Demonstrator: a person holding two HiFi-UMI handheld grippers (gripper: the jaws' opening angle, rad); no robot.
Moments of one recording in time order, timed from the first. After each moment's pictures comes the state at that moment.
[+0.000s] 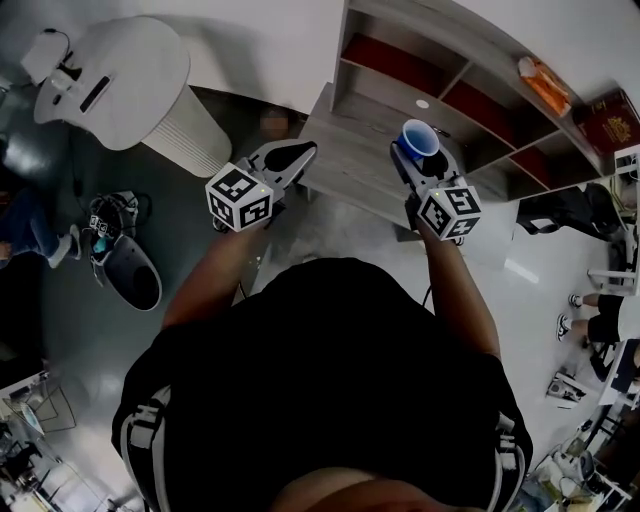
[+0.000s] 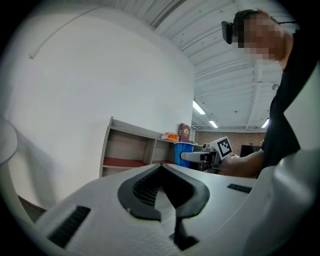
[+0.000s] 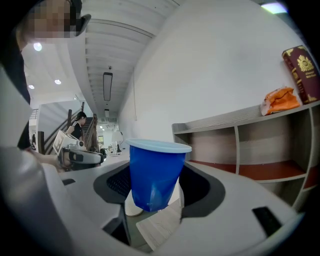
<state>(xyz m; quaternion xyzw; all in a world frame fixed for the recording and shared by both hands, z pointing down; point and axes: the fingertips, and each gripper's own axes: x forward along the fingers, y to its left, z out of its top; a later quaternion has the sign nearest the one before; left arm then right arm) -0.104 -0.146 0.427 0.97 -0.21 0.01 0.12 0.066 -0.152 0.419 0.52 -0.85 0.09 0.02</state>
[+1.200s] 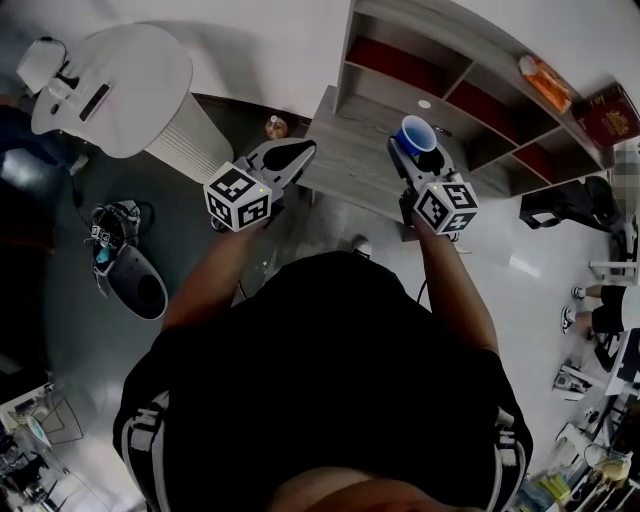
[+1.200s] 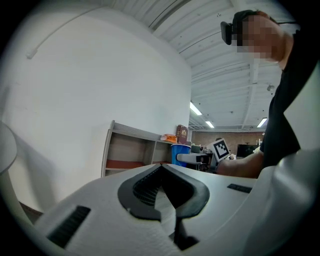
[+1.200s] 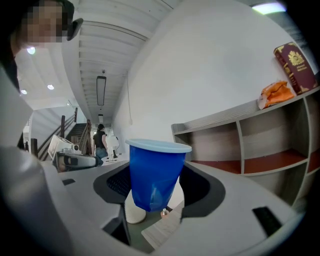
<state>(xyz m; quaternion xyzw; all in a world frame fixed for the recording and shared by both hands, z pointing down) -0.128 -0.153 0.420 0.98 -0.20 0.01 0.10 0.043 -0.164 0.421 0.54 -0.83 0.11 -0.01</state>
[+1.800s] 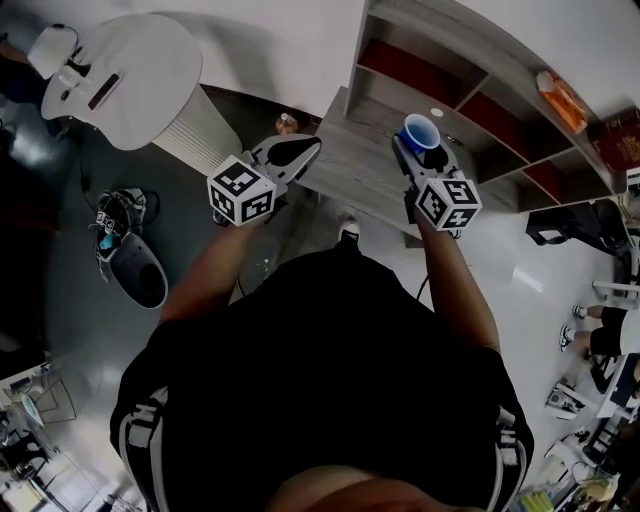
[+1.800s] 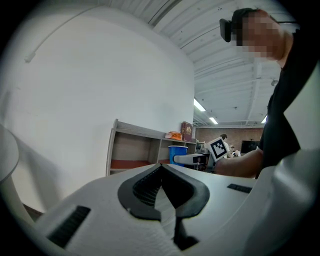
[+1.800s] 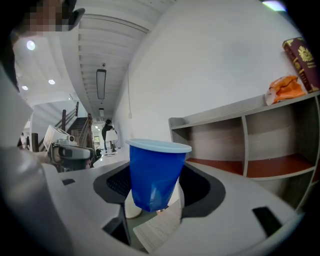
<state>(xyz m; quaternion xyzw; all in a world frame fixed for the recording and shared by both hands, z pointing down) -0.119 -0.177 0.424 0.97 -0.21 0.03 0.10 0.053 -0.202 0.439 0.54 -0.84 0.11 0.02</state>
